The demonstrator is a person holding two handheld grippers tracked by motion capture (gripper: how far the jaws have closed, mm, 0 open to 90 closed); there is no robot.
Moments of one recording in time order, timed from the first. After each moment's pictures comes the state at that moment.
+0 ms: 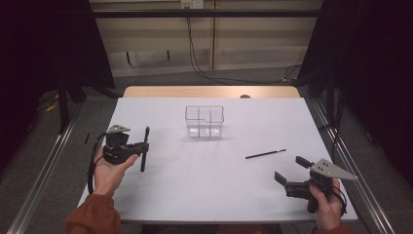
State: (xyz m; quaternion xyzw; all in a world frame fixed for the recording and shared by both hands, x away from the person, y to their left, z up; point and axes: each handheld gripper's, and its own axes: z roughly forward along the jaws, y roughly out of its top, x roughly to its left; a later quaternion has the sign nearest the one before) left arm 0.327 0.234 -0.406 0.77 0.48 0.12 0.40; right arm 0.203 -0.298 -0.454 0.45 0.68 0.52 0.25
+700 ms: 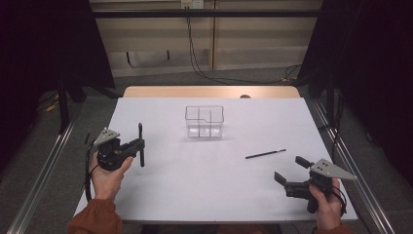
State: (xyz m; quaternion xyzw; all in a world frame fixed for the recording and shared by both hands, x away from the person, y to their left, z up) left arm 0.312 0.247 -0.412 0.72 0.47 0.17 0.49; right arm 0.203 -0.298 -0.454 0.45 0.69 0.52 0.25
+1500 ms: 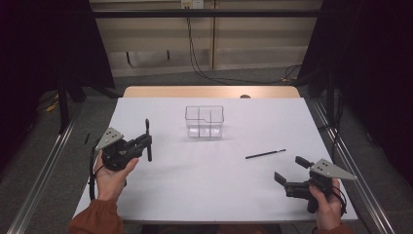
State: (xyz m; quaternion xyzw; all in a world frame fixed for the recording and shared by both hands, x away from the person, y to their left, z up) left arm 0.306 0.228 -0.404 0.72 0.40 0.19 0.54; right arm 0.203 -0.298 -0.453 0.45 0.69 0.51 0.25
